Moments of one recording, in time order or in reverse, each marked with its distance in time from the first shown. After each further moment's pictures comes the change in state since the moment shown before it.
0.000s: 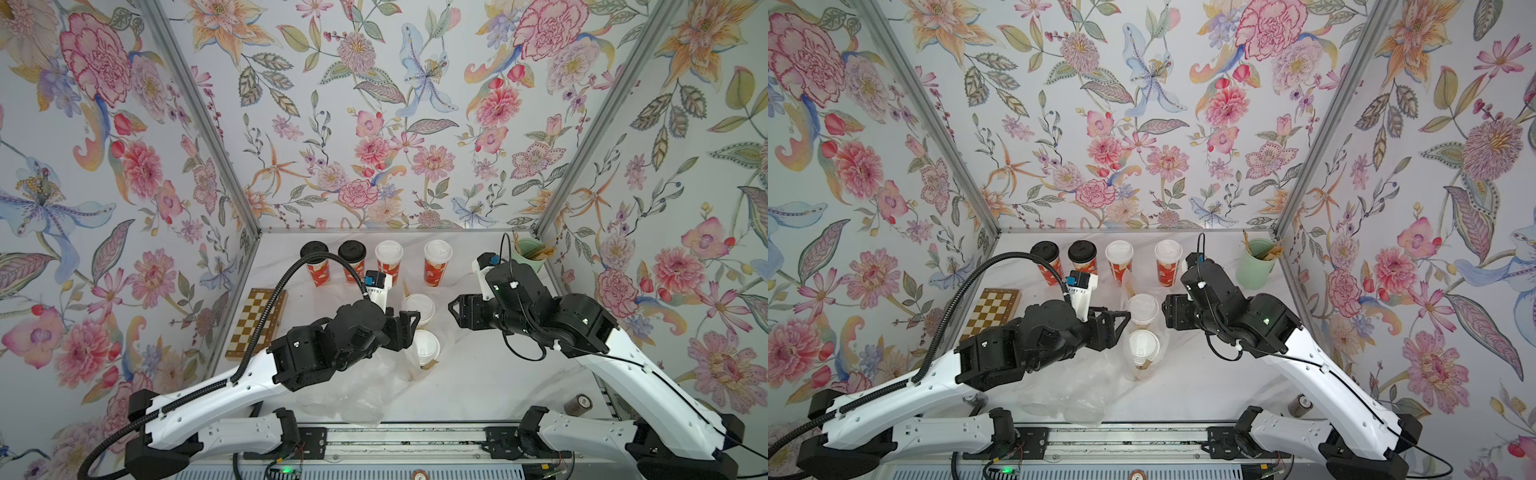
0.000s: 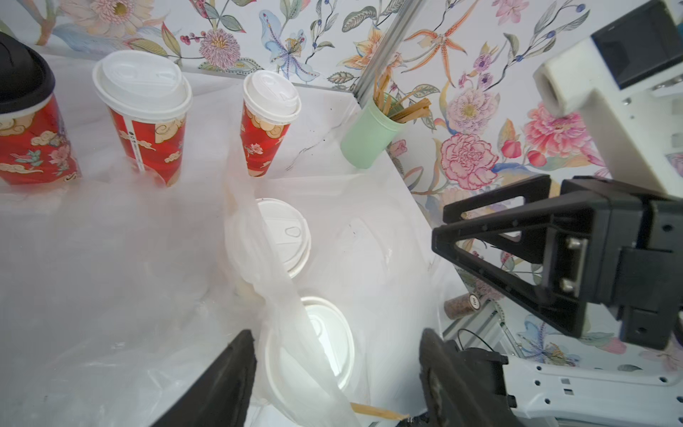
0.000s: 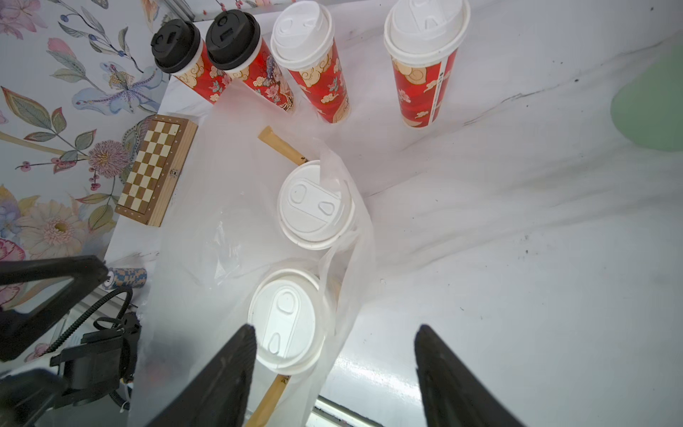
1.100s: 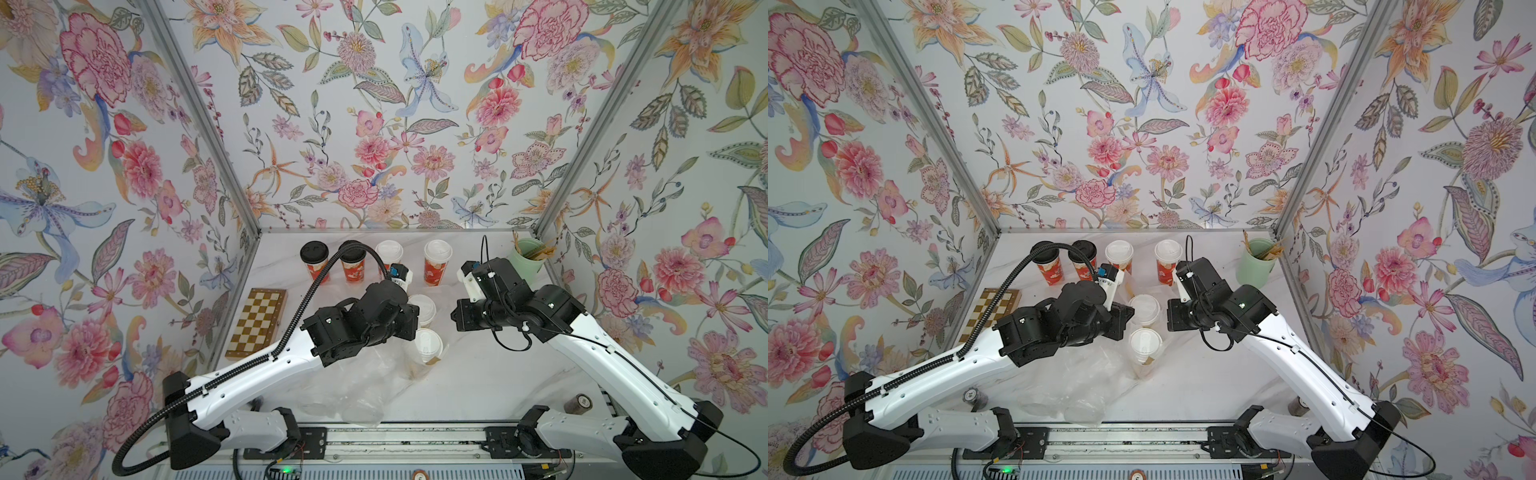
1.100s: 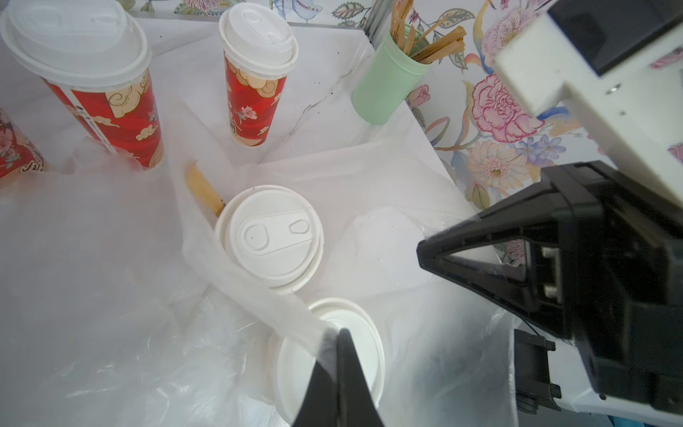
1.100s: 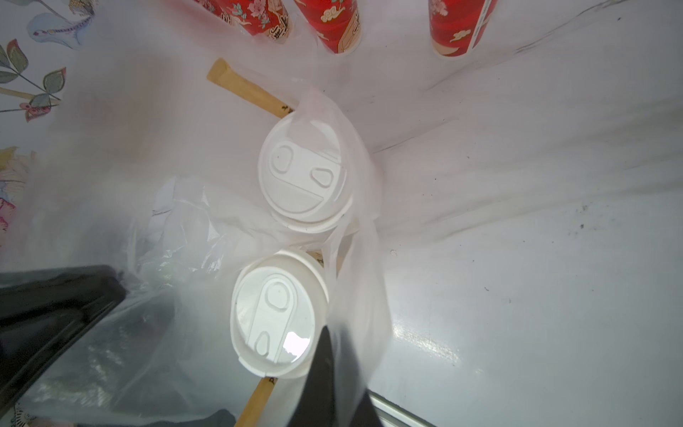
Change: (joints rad) left arm 0.096 0.171 0.074 -0.005 0.189 0.086; right arm -0.121 0.059 -0.092 0.047 -0.203 -0.069
